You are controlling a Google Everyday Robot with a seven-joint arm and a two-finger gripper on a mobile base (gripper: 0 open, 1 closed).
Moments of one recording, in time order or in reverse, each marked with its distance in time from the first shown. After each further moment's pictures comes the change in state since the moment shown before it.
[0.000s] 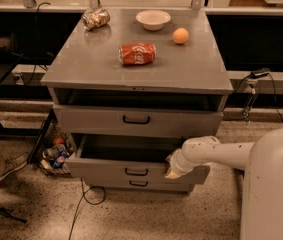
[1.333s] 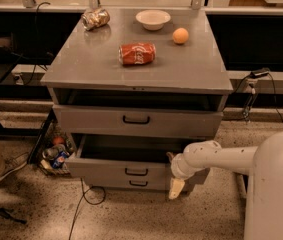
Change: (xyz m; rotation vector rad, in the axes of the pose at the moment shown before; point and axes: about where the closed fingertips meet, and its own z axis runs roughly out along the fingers) arm 0.000 0.017 0.004 -0.016 -0.012 -0.015
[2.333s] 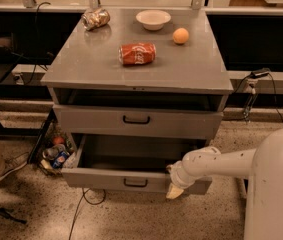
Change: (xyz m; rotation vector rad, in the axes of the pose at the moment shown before) arm -0.001 0.037 -0.007 -0.030 0.029 0.010
